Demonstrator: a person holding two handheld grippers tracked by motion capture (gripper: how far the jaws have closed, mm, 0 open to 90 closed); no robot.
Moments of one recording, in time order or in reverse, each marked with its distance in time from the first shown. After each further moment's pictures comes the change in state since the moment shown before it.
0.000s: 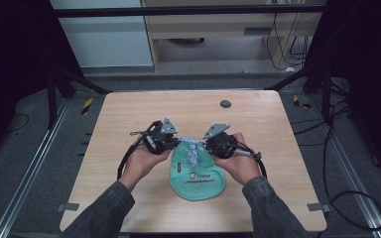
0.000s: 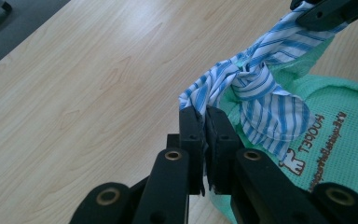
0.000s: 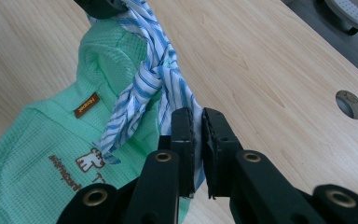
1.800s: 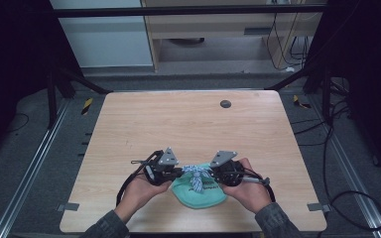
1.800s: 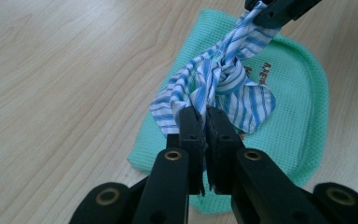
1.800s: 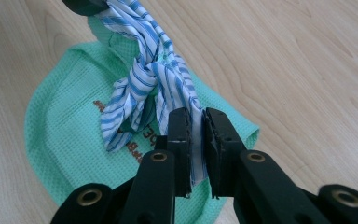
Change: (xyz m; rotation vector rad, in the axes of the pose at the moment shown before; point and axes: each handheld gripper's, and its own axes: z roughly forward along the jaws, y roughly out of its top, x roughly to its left) left arm -0.061 -0.049 -0.005 -0.001 -0.170 -0.009; right arm 0.041 -0.056 -0.013 0.043 0.093 -0.022
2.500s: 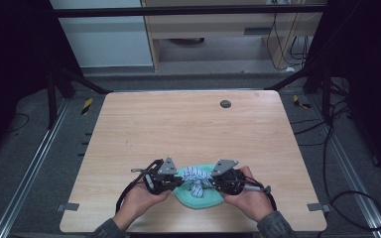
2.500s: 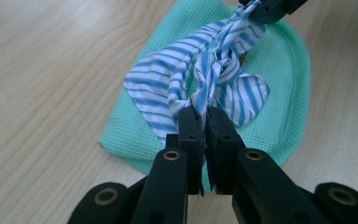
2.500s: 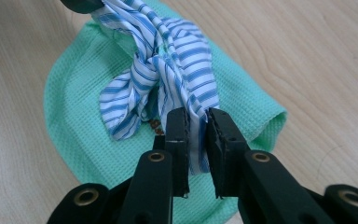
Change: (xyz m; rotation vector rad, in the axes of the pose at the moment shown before) left arm -0.014 -0.019 0.006 0.013 -0.040 0.007; right arm 0.014 -0.018 0.003 0.018 0.029 0.013
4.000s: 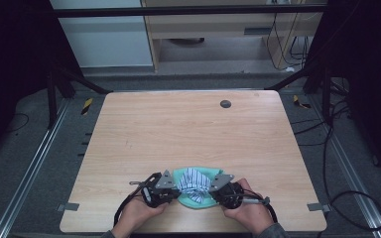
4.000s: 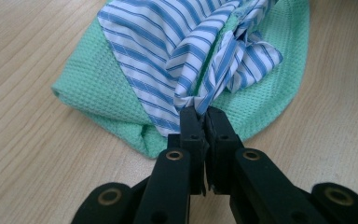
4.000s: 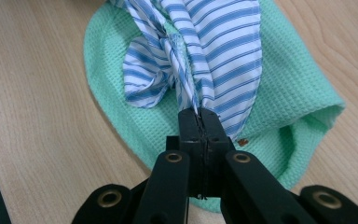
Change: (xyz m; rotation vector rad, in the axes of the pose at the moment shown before) left arm -0.014 -0.035 0.012 0.019 -0.011 0.001; right arm 0.027 -0.019 0.005 0.060 0.041 -0.066
